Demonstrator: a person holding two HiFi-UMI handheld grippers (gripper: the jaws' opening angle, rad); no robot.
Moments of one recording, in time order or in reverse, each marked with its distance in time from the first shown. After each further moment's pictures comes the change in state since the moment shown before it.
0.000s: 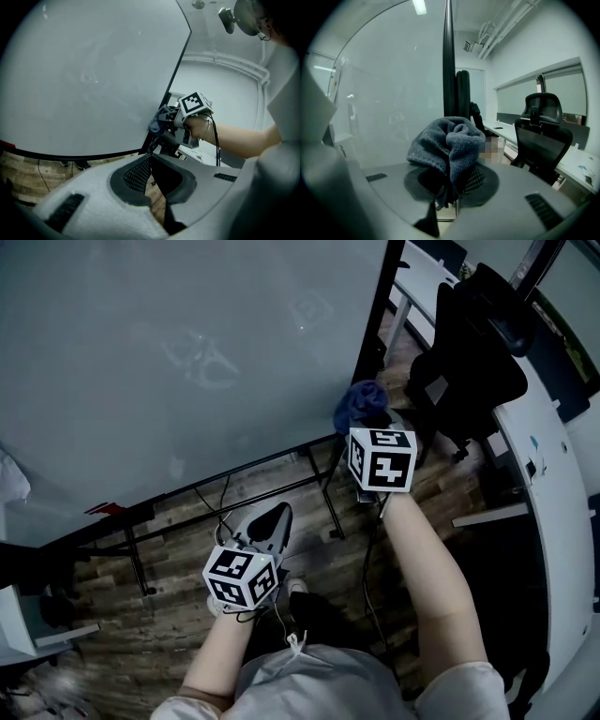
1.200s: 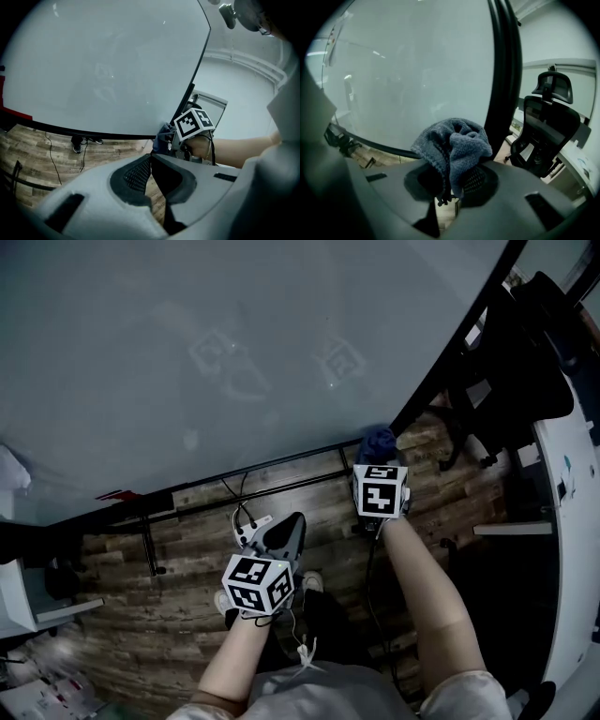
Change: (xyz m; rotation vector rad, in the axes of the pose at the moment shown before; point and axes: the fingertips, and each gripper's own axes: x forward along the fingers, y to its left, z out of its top) left arm -0.010 0.069 -0.060 -0.112 0.059 0.121; right arm 0.060 0.056 -0.151 -0.081 0.260 -0.022
